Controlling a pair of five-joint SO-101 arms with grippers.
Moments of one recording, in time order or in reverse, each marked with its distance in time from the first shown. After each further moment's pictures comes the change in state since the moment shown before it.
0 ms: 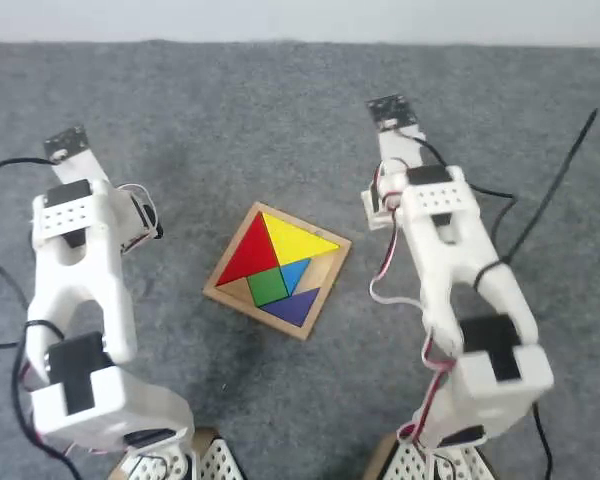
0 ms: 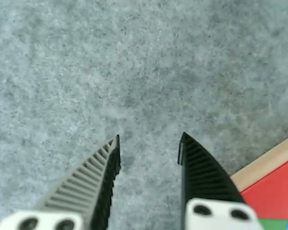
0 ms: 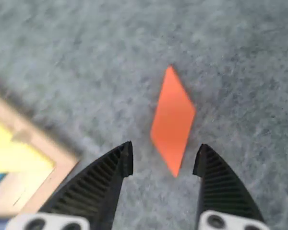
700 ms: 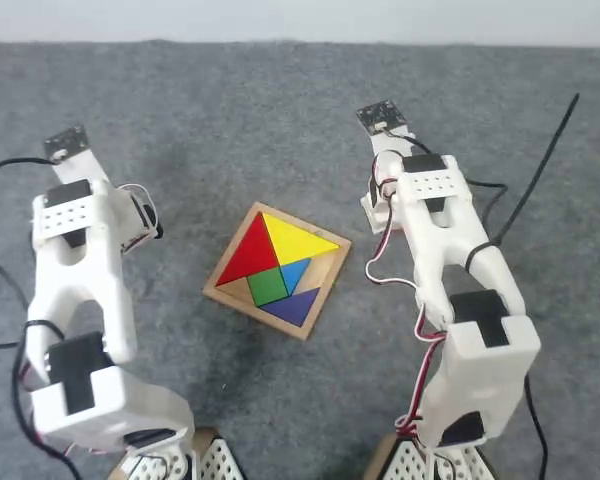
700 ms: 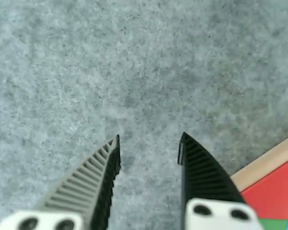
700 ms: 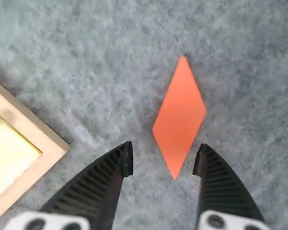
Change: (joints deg) left arm 0.0 0.0 0.0 0.0 0.0; right arm -0.5 6.5 -6.0 5.7 8.0
